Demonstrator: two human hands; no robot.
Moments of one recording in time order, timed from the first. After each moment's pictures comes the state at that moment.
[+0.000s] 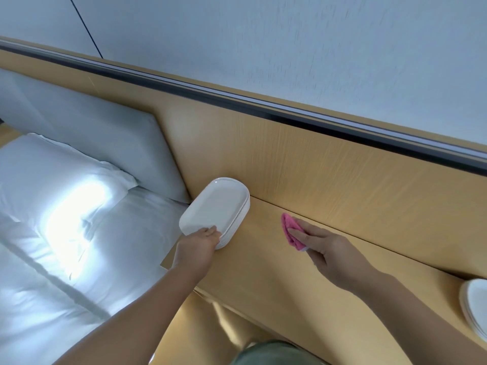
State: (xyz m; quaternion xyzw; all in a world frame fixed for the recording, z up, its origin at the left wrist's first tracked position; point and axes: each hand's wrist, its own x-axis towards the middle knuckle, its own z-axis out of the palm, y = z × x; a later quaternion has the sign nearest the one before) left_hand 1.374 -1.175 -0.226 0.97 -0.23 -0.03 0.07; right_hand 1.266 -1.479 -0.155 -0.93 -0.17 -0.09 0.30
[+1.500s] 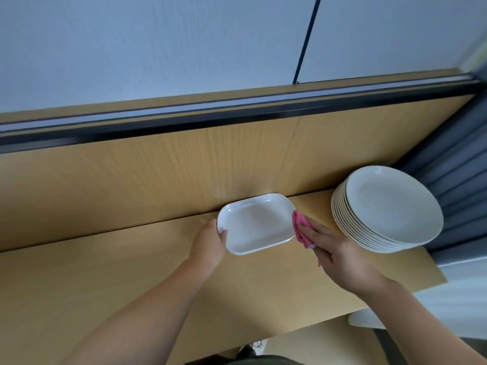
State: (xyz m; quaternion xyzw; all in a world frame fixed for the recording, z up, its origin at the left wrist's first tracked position) left_hand 1.155 -1.675 -0.250 0.88 -0.29 -0.27 0.25; right_hand 0.908 -1.809 -0.172 -0.91 0.21 -0.13 0.32
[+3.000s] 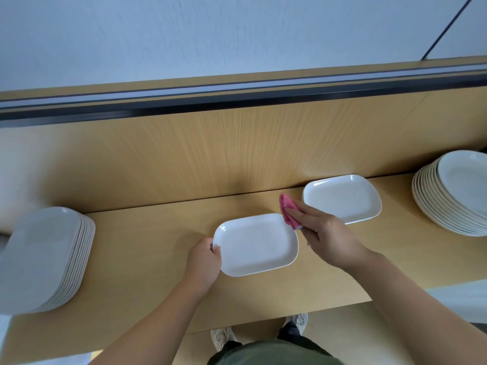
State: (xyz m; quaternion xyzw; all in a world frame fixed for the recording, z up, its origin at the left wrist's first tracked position) left_hand 1.252 -1.449 -0.258 0.88 -0.15 -0.31 0.32; right_hand 1.072 -1.655 -0.179 -0.92 0.13 -0.15 0.34
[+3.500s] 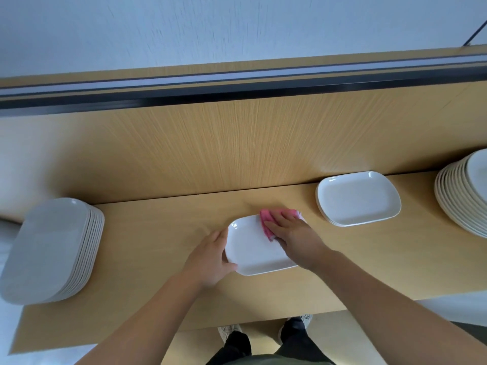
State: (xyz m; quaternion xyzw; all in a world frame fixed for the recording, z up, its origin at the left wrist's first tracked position) left_hand 1.274 -1.434 -0.252 0.84 -0.41 -0.35 0.10; right_hand 1.121 -1.629 -0.256 -0.97 0.14 0.09 0.19
